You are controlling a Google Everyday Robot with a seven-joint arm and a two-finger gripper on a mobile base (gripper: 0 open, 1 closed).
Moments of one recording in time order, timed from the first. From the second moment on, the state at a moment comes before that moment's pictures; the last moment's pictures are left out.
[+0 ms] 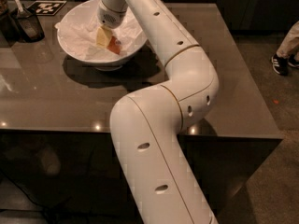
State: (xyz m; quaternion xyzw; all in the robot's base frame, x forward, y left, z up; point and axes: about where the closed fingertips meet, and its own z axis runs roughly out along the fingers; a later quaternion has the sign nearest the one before) arm 0.795 0.140 0.879 -0.66 0.71 0.07 0.25
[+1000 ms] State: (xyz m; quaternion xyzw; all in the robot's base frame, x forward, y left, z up) arm 0.797 0.131 0.852 -0.66 0.70 0.08 0.24
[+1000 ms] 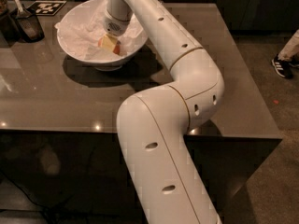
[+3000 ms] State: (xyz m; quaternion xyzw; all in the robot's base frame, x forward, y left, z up) arm 0.790 0.130 0.906 -0.64 0.71 0.08 0.28
